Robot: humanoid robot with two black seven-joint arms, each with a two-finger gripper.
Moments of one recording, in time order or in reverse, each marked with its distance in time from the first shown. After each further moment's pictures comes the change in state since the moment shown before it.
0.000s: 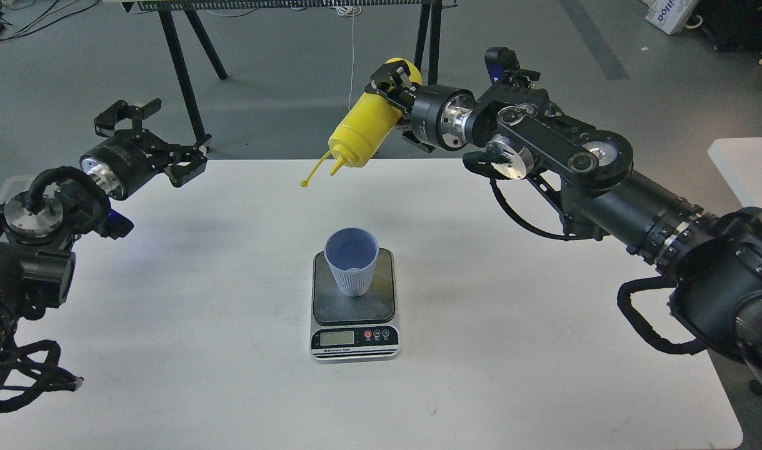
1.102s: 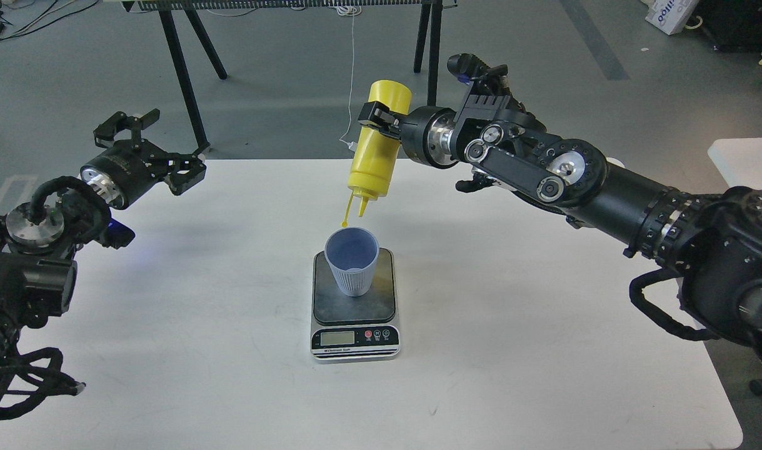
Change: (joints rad) left arm 0.030 -0.009 -0.023 0.001 0.000 0.000 0.000; right arm 0.062 0.000 -0.264 0.009 -0.108 -0.007 -0.001
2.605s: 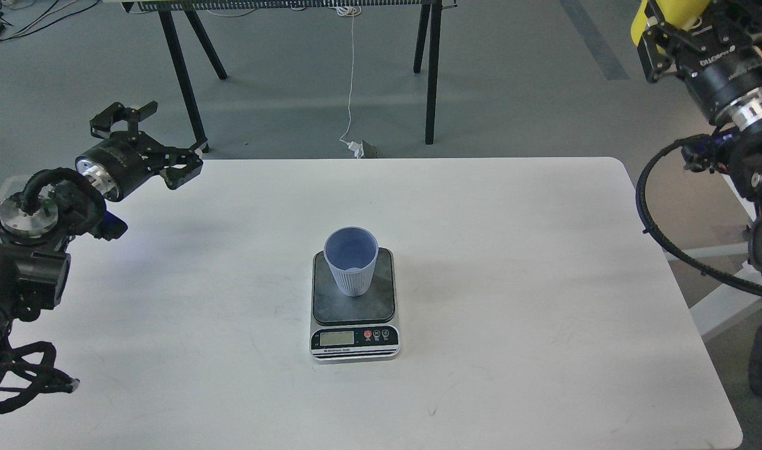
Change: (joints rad) left arm -0.027 0.022 0.037 0.000 0.018 0.000 0.000; right arm -0.608 -0.385 1.211 -0.033 1.364 0.291 -0.249
